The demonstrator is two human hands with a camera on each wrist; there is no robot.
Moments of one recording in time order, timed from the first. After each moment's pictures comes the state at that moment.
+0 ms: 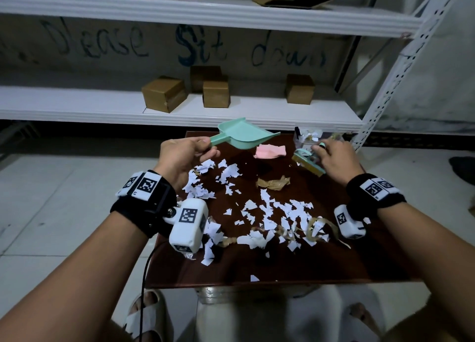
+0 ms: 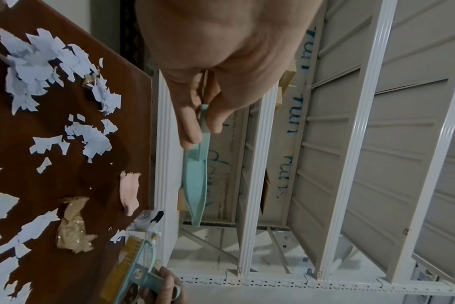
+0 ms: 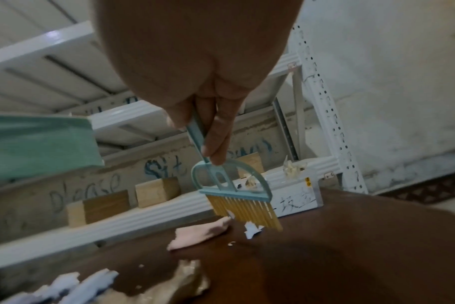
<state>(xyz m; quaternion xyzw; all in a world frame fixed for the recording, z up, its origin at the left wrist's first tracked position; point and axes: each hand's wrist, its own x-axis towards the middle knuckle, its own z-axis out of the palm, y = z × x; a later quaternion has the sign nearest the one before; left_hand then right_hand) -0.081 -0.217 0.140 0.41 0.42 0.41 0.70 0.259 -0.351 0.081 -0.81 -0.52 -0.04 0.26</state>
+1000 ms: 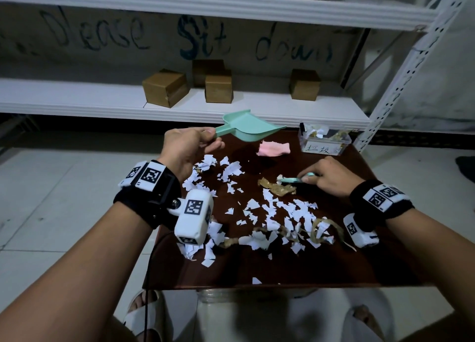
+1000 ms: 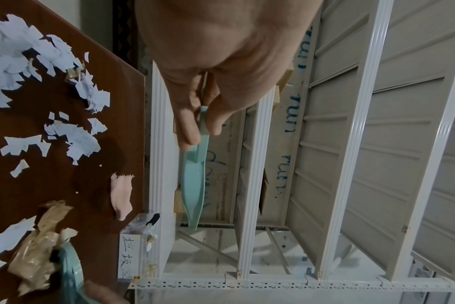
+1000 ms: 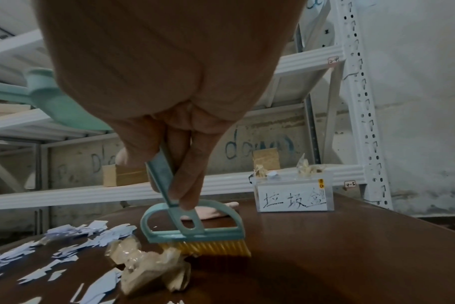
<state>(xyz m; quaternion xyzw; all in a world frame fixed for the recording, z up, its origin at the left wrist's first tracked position) -0.070 -0.201 0.141 0.43 0.42 0.40 0.69 0.247 -0.351 0.065 -0.76 -0.63 0.14 0.09</state>
